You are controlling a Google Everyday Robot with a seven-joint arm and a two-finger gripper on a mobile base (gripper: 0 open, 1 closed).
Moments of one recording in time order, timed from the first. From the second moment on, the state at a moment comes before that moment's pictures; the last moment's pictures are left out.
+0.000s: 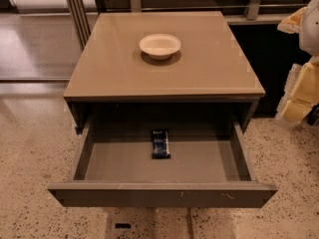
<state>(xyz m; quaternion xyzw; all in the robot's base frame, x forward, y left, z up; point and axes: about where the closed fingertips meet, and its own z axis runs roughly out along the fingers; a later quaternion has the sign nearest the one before) 0.437 -0.210 0.999 -0.60 0.77 -0.06 0.19</state>
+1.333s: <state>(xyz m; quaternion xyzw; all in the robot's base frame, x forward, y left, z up) 0.446 -0.185 0.886 -0.45 0.85 0.03 0.27</state>
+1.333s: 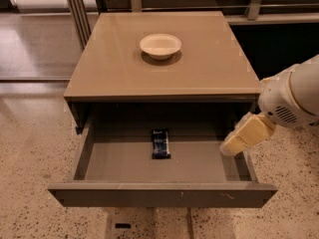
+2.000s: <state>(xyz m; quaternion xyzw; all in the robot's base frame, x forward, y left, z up) 0.472 -0.173 0.868 -0.43 0.85 0.04 0.30</state>
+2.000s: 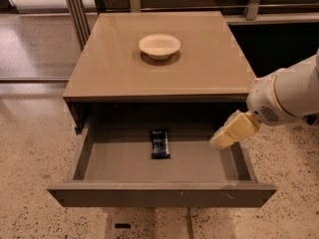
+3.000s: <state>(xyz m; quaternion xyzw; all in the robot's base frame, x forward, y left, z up) 0.501 -0.163 0.780 -0.36 0.87 0.10 0.31</state>
